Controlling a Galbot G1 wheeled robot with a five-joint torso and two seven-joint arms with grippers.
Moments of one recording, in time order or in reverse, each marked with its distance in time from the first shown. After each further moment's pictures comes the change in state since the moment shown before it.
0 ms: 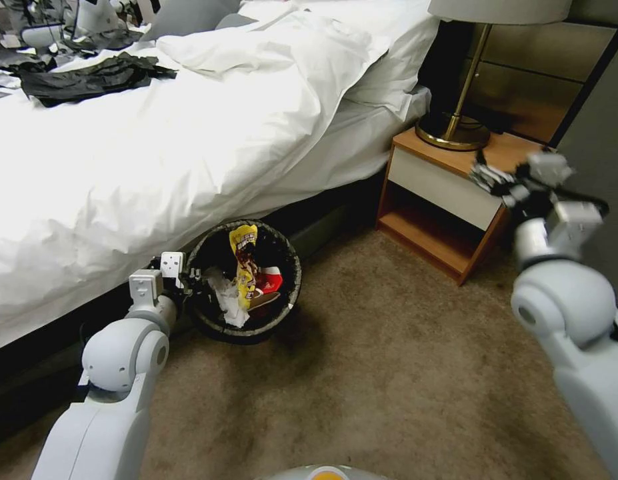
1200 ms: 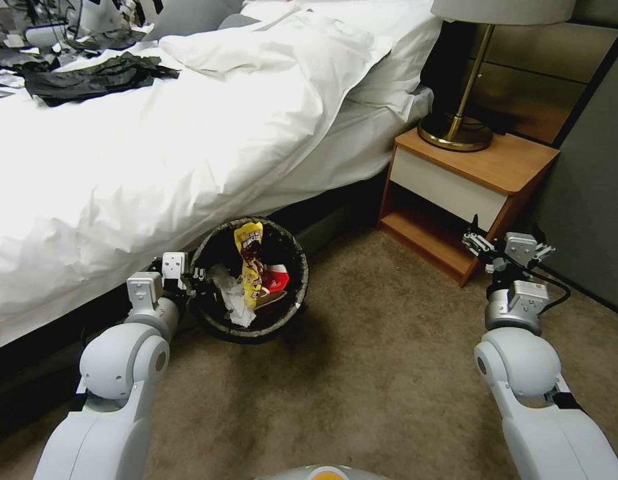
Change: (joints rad) left arm 0.016 -0.016 -0.001 -0.044 -0.031 -0.001 0.005; right arm -0.102 0.244 -0.009 -0.123 -0.222 0.119 -0.031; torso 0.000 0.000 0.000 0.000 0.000
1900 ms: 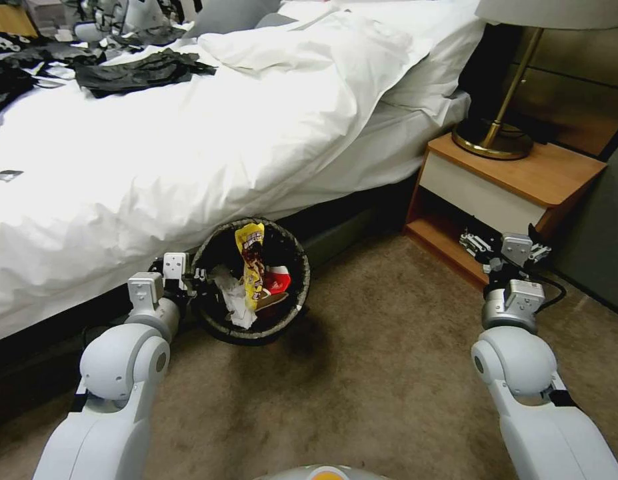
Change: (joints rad) left arm 0.003 -0.001 0.008 -0.002 0.001 0.000 -0.001; right arm -0.001 0.008 -0.014 -0.010 0.002 -0.004 0.005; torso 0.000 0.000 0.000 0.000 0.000
